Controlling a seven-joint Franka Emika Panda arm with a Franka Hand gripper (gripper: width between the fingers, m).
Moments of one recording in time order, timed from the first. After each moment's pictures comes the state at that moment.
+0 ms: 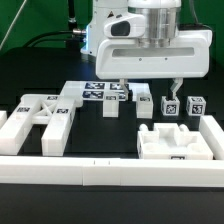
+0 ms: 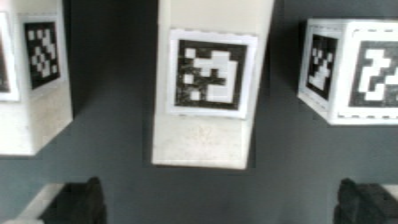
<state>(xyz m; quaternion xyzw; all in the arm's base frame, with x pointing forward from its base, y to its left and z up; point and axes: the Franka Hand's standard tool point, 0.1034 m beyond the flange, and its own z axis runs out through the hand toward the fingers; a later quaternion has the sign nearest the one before) 0.474 0.056 0.039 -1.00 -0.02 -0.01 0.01</state>
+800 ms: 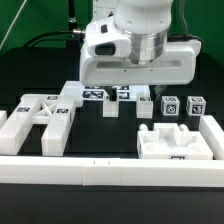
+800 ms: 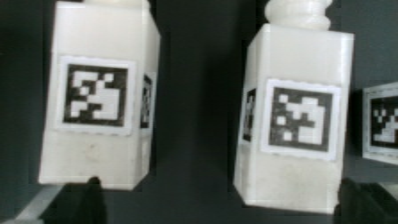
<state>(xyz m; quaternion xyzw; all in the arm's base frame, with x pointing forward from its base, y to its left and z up) 0.468 0.026 0.033 -0.98 -0.03 0.19 0.01</state>
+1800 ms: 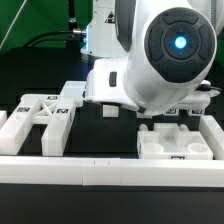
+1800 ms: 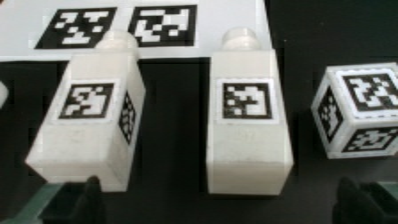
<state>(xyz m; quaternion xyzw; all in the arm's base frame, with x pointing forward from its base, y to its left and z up) 0.490 0.039 0.028 -0.89 0.03 0.46 -0.01</state>
